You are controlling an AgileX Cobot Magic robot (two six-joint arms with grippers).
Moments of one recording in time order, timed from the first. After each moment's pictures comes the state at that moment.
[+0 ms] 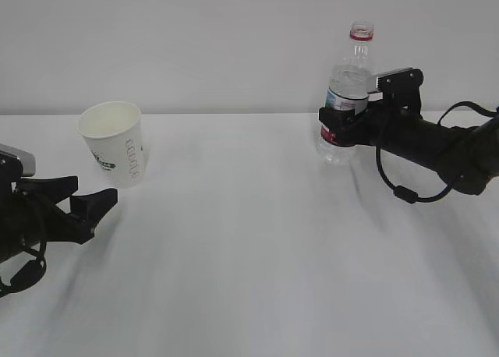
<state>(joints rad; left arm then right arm) -0.12 1.97 -0.43 0.39 -1.15 -0.14 0.06 2.30 -1.22 -0.63 -0.85 0.40</state>
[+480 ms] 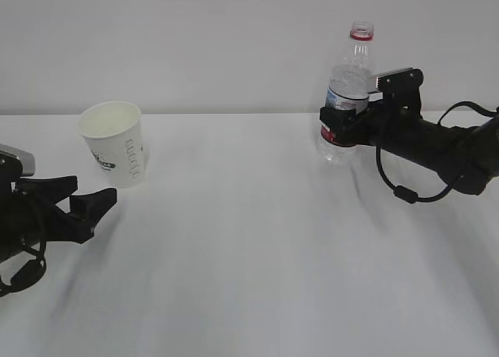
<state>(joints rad) -0.12 1.97 -0.43 0.39 -1.15 -0.14 0.06 2.30 -1.22 -0.63 -0.85 0.40</state>
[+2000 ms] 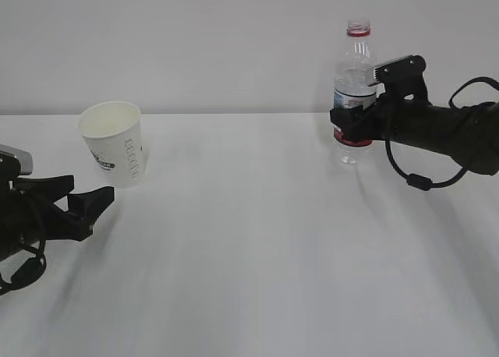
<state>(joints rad) -0.12 1.97 -0.43 0.36 -1.15 -0.14 0.06 2.19 -1.21 -0.70 -0.62 0.40</state>
